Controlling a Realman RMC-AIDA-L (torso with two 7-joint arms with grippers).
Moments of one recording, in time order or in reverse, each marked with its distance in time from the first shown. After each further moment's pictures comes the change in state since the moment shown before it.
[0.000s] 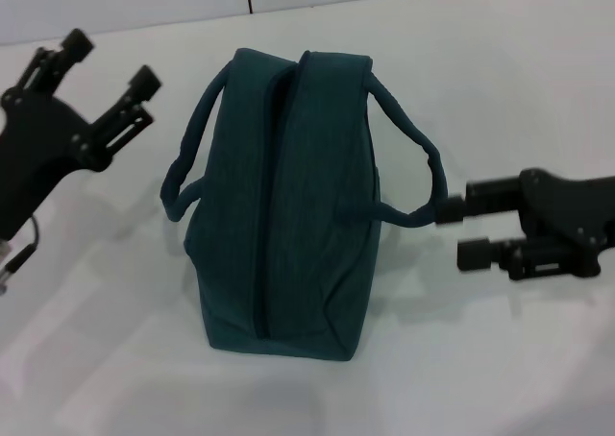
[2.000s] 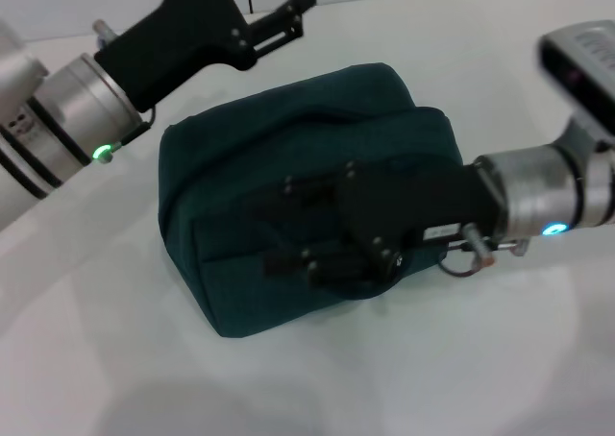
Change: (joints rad) left arm -0.272 -0.013 0.246 0.069 -0.119 -0.275 0.043; right arm 0.048 0.159 0.218 -0.284 -0.187 0.296 -0.104
